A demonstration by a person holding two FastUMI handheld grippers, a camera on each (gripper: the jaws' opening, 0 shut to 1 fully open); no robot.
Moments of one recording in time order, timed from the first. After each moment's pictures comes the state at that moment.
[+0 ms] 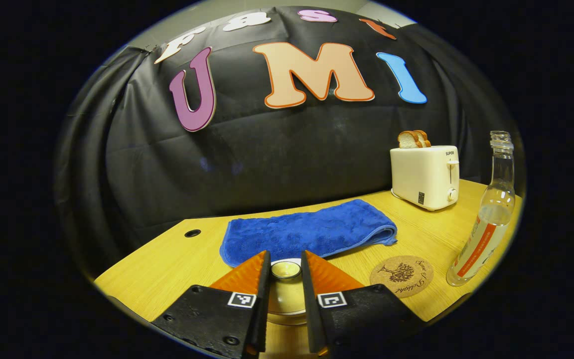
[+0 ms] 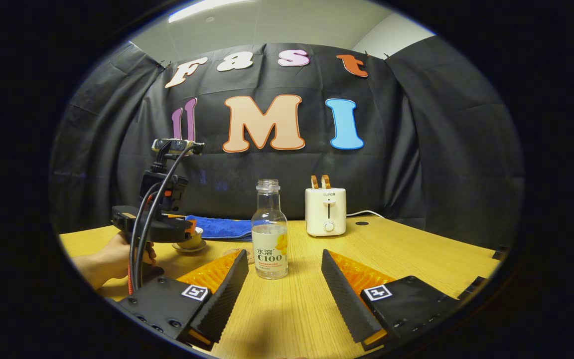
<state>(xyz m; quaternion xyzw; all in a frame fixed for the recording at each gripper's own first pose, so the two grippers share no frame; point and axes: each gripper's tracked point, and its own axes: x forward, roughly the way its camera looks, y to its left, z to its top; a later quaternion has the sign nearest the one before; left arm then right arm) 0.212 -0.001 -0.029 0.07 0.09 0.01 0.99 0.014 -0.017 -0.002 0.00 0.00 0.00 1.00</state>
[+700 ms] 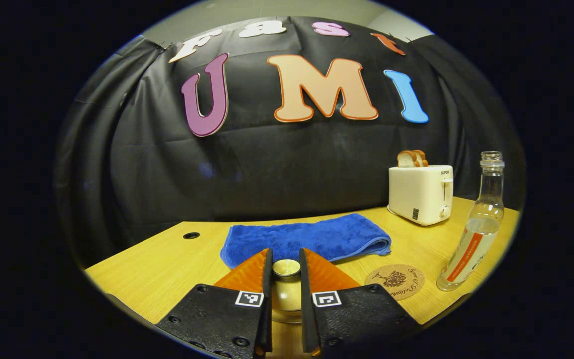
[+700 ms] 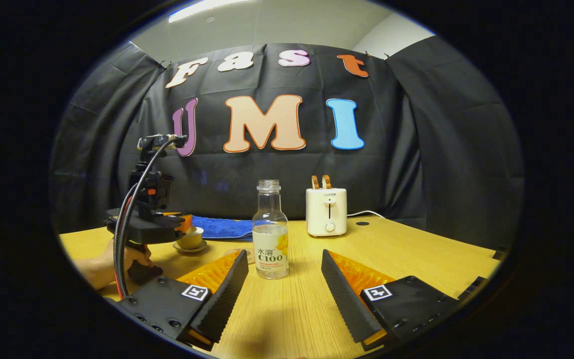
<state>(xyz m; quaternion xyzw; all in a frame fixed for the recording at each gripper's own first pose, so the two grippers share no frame) 0.197 -0.002 -0.011 0.04 0.03 0.00 1.00 0.015 -0.016 -0.003 0.00 0.00 0.00 1.00</state>
